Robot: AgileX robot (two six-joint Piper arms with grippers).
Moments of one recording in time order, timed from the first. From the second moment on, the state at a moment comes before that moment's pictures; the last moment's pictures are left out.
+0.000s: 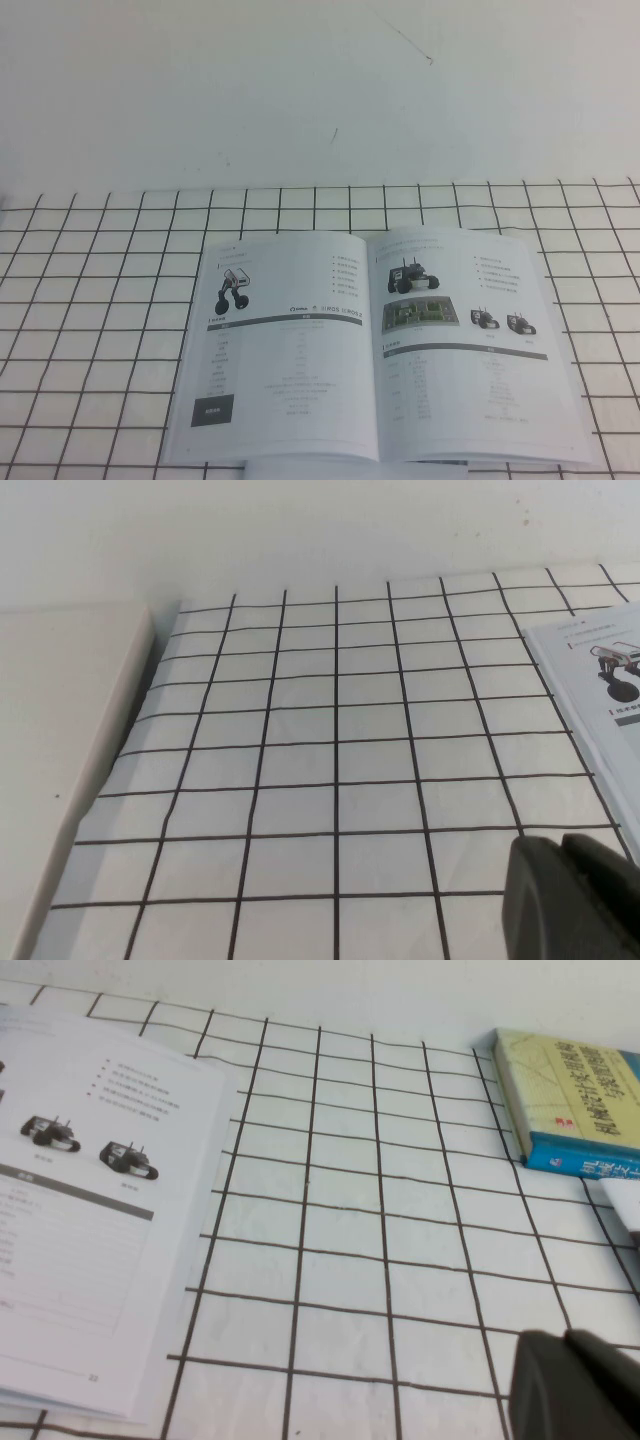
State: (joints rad) right arm -0.13 -0.01 0.03 0.13 0.44 -0.30; left arm 0.00 -0.01 0.03 0.00 0.33 0.01
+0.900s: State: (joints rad) right arm -0.13 -0.01 0.03 0.13 0.44 -0.30; left arm 0.00 -0.01 0.03 0.03 0.32 0.01
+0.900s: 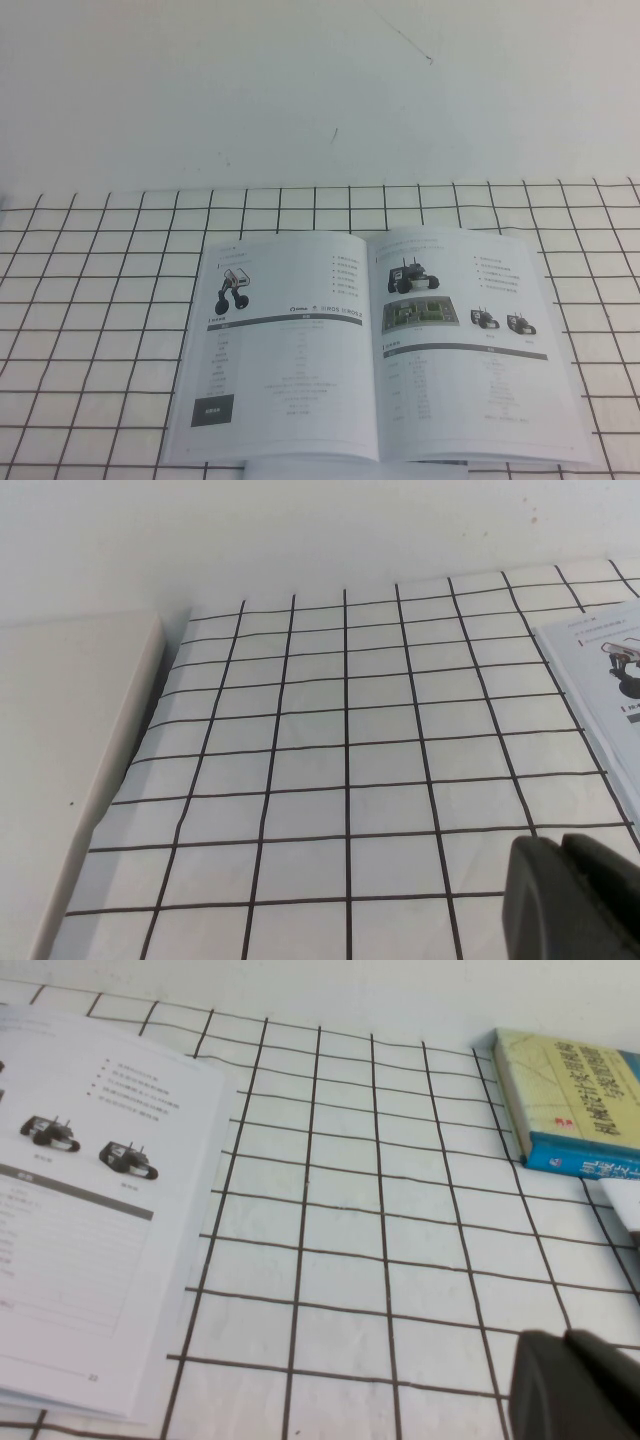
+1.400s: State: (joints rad) right arm -0.13 -0.01 0.03 0.13 0.43 -0.30; left arm 0.00 -0.01 0.03 0.03 0.32 0.01
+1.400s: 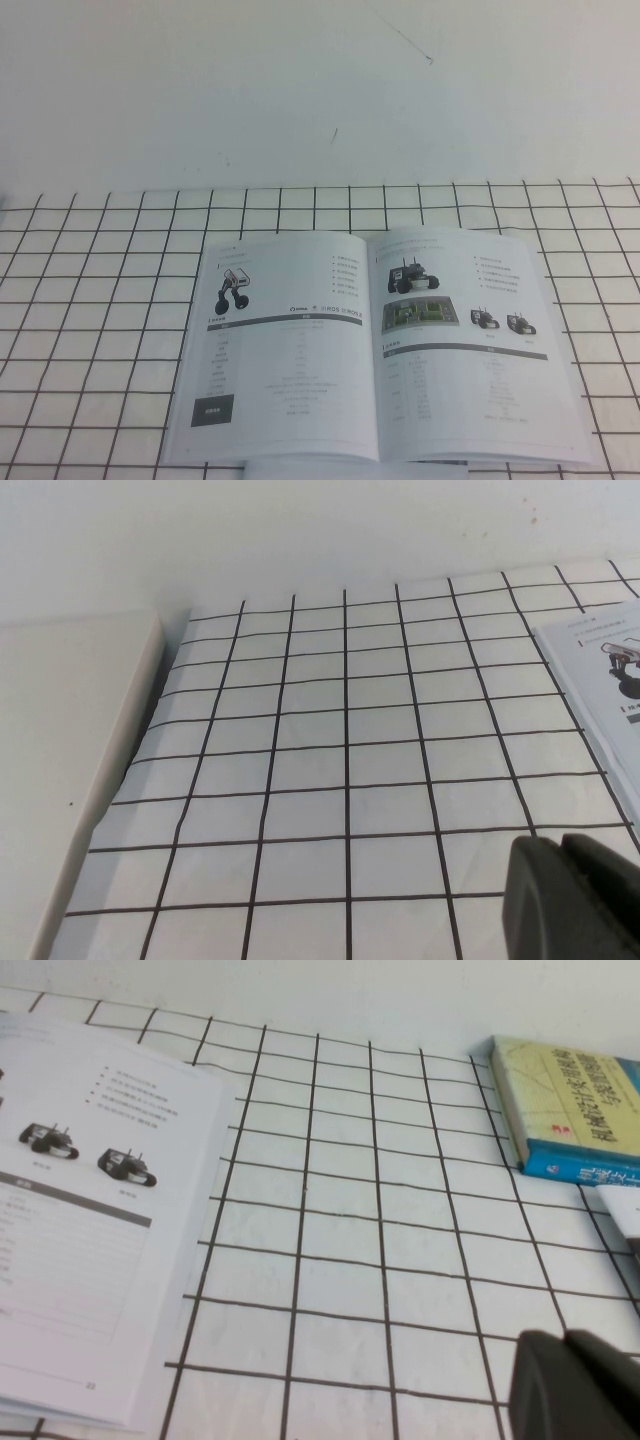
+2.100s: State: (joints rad) right arm -0.13 -0.01 0.03 0.13 -0.07 -0.30; left arm 0.00 -0.01 0.03 0.03 -0.10 0.01
